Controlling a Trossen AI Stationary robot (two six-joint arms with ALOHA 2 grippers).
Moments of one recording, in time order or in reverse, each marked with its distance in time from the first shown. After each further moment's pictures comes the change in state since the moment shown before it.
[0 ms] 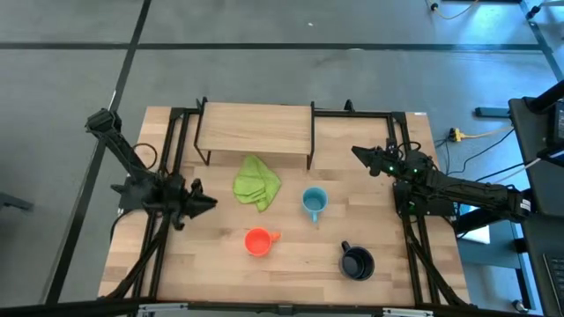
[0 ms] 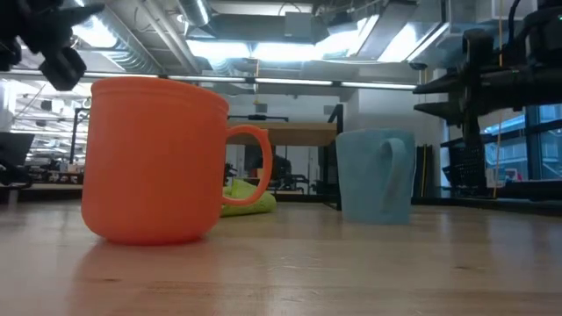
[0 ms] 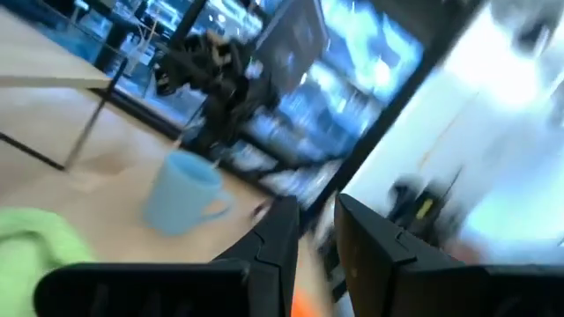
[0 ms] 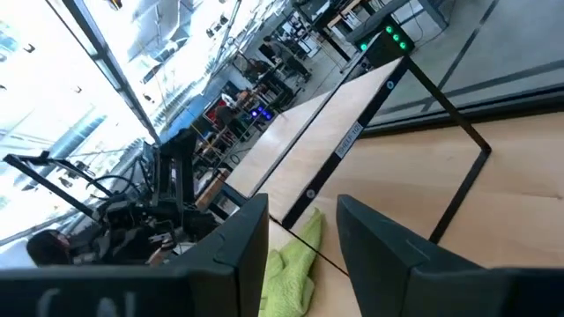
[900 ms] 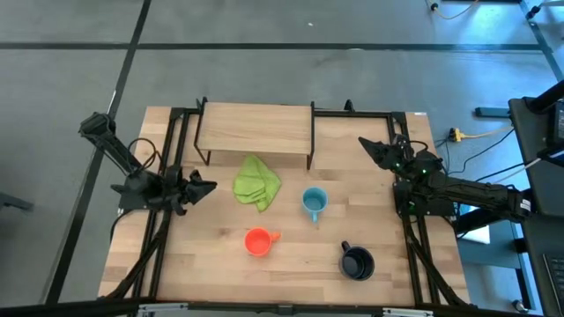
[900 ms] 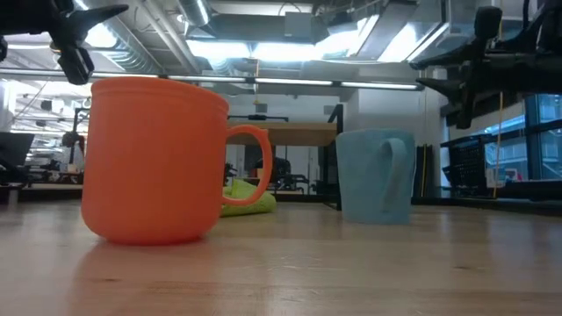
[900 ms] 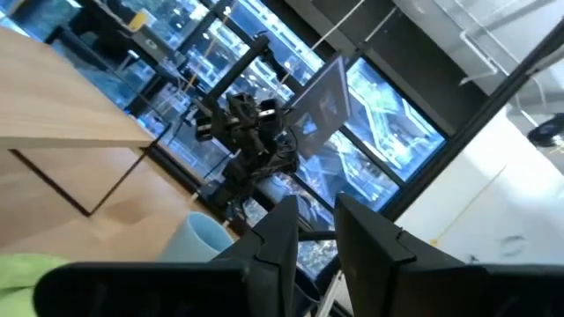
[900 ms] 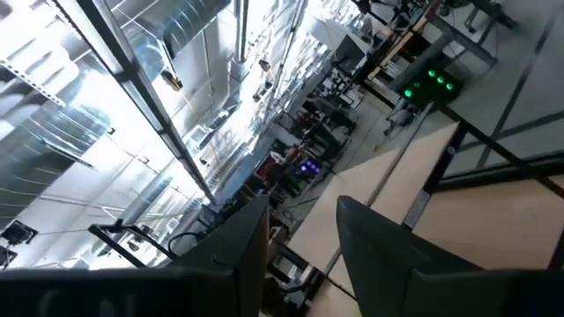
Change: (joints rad) left arm 0.117 0.003 0.000 0.134 -0.041 0.045; right arm 0.000 0.000 0.000 0.225 0.052 0.093
